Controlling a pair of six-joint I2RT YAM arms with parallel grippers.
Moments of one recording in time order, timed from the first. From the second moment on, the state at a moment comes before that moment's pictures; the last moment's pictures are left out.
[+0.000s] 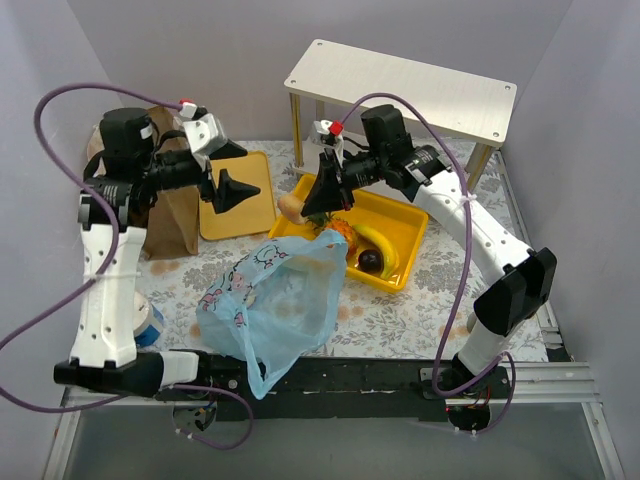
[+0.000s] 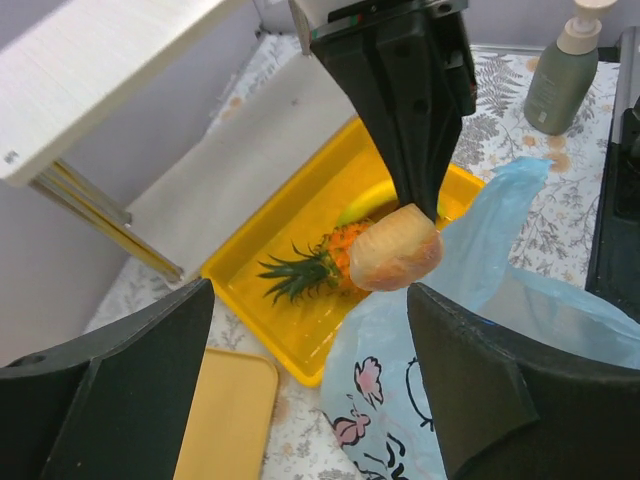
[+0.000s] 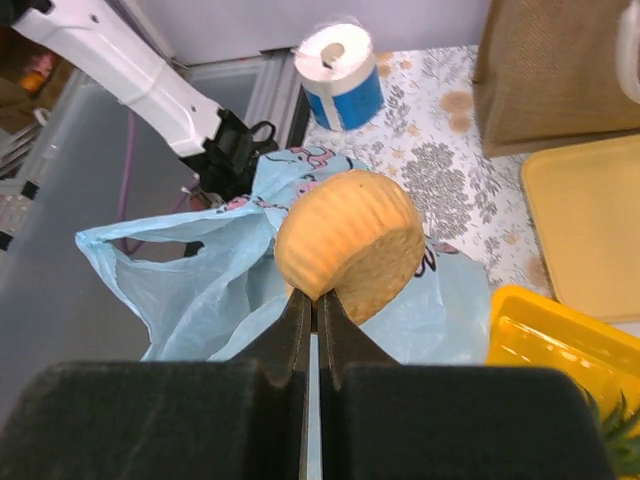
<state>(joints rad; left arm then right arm) -0.09 1.23 1.78 -0.87 1.03 0.56 0.64 1.70 1.84 -0.71 -1.13 -0.29</state>
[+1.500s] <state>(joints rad) -0.20 1.96 1.87 -1.00 0.32 0.35 0.41 1.43 1.53 -0.25 -1.12 -0.11</state>
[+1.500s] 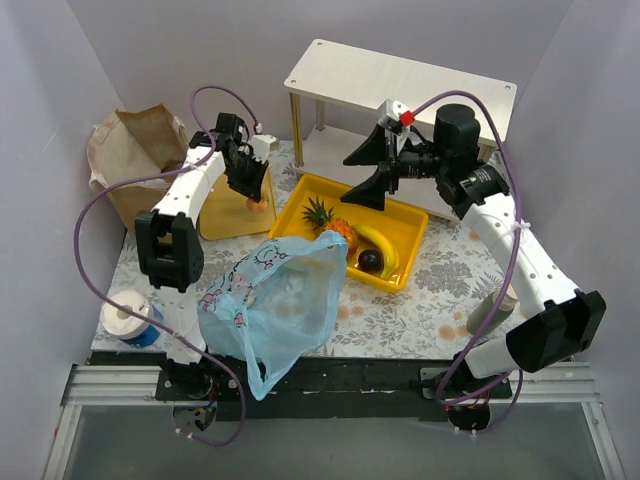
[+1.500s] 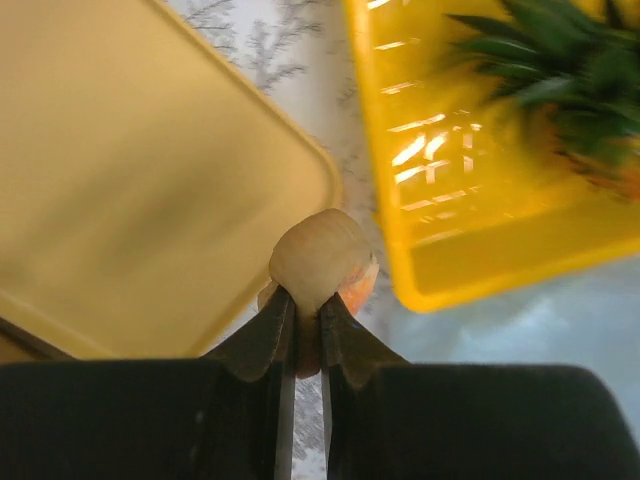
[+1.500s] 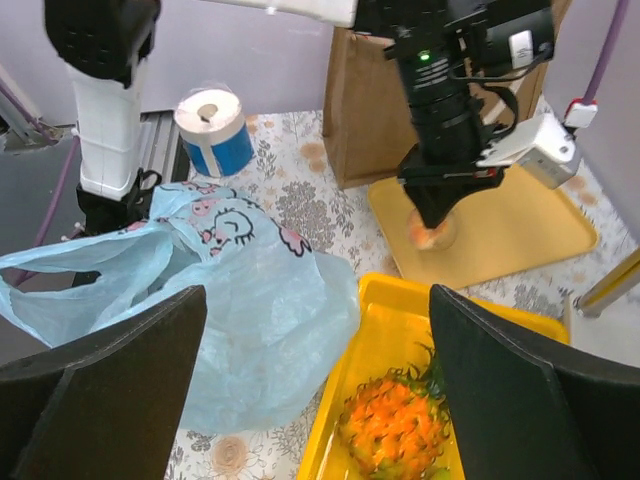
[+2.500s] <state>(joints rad) -0.13 2.25 2.06 -0.91 0.20 0.44 0.41 1.38 1.33 -0.26 -0.93 -0.14</state>
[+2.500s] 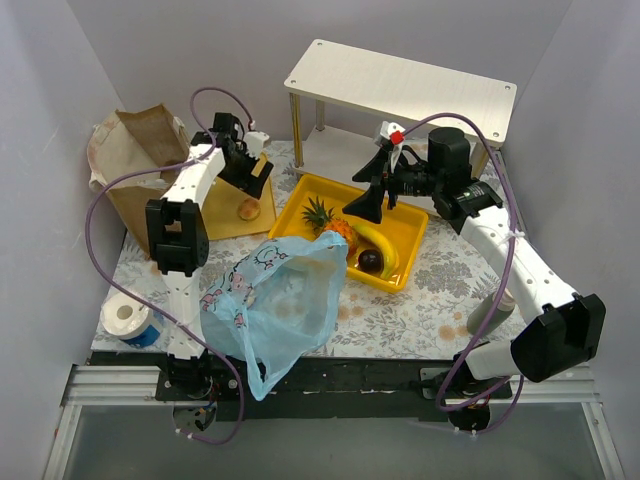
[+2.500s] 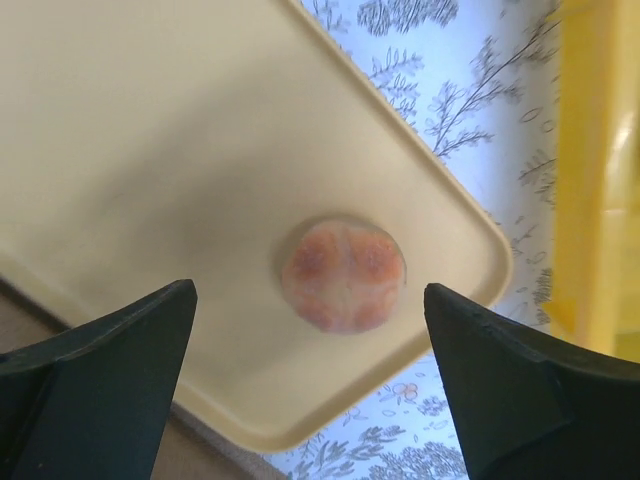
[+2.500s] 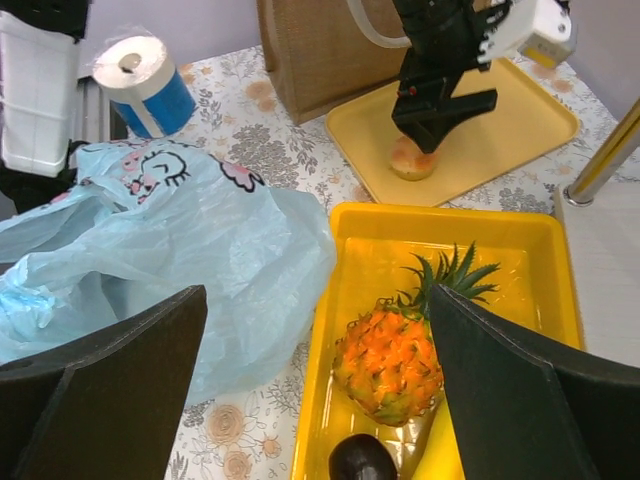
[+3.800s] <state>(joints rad) -0.01 1.08 1.04 -0.98 -0.02 1.07 0.41 1.23 1.10 -0.11 -1.10 -0.02</state>
